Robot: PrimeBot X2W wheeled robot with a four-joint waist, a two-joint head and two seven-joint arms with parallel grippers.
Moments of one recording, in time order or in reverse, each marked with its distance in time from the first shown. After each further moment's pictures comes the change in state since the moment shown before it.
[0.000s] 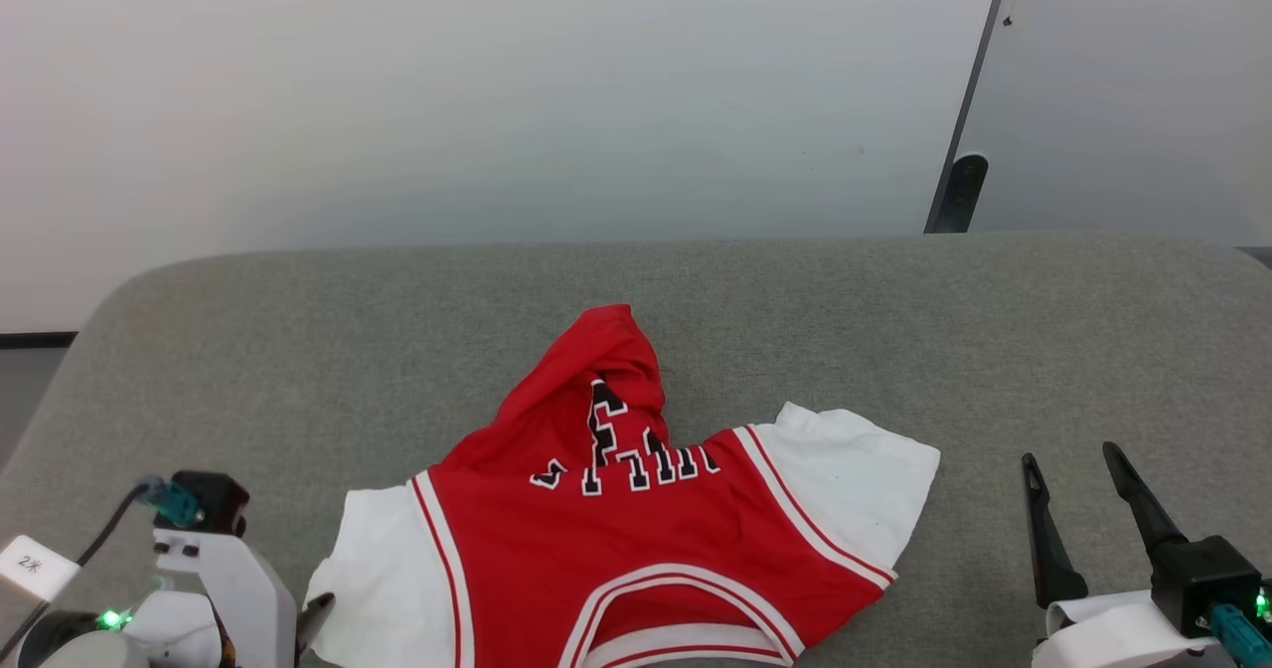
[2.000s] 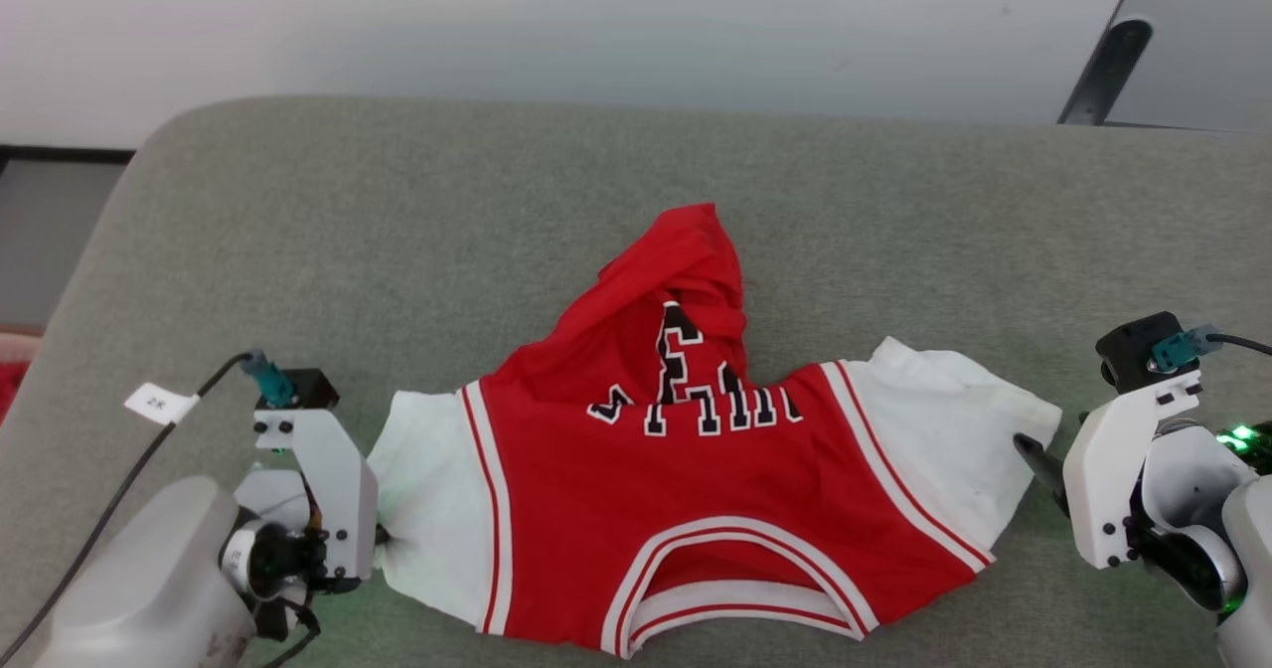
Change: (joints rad) left arm -0.379 -0.257 -0.106 0.481 -0.067 -0.142 0.227; right arm -0.386 -0.336 0.347 0.160 0.447 0.000 0.840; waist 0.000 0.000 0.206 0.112
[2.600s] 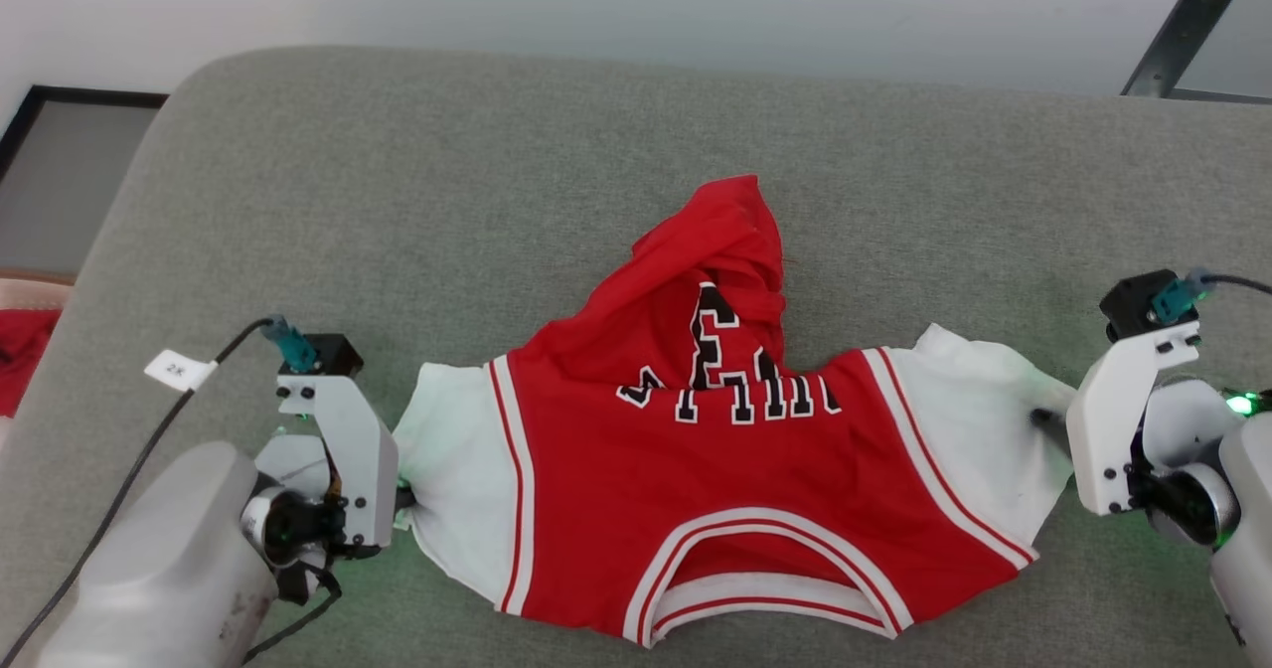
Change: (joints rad) left arm -0.084 -0.058 -0.012 0.099 0.003 -0.059 -0.039; right arm -0.144 0.015 0.042 0.211 0.036 0.000 0.072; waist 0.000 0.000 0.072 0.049
